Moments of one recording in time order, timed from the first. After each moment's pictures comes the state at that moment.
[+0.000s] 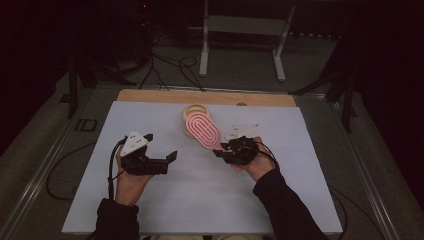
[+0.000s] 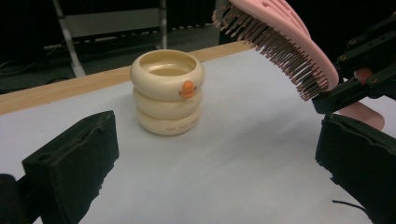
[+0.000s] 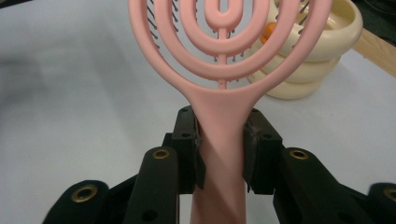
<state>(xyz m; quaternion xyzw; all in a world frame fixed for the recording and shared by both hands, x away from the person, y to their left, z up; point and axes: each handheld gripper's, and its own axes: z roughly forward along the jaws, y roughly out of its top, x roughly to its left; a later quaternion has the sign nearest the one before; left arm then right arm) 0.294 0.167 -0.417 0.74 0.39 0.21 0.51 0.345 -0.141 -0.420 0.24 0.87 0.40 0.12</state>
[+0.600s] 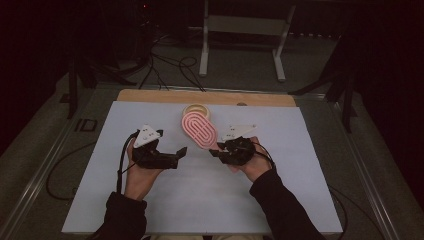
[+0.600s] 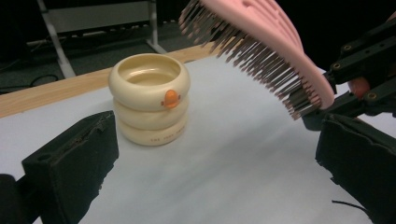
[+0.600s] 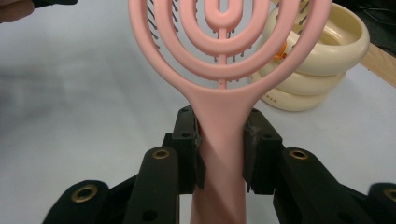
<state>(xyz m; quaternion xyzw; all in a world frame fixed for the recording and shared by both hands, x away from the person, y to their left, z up) 0.310 0.144 -0.412 0.75 0.38 0.19 0.50 0.342 -0.132 -0.419 0.24 0.87 0.41 0.12</state>
